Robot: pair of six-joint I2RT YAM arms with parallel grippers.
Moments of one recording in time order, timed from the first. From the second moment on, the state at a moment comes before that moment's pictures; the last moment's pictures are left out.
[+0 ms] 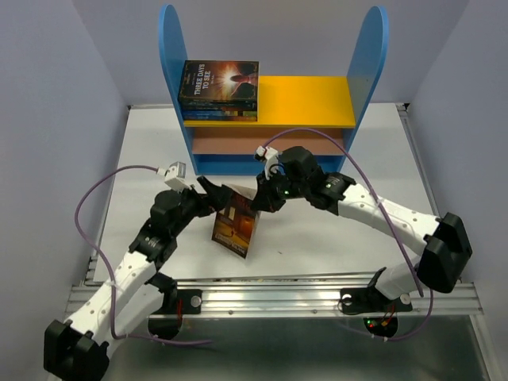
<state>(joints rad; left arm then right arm) -0.44 0.75 0.46 -0.02 0.04 -0.77 0.83 1.46 1.17 -0.29 -0.41 0.28</state>
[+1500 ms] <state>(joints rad) -0.40 0.80 0.45 0.39 0.62 -0.31 0.81 1.29 1.60 -0.82 -0.16 0.09</state>
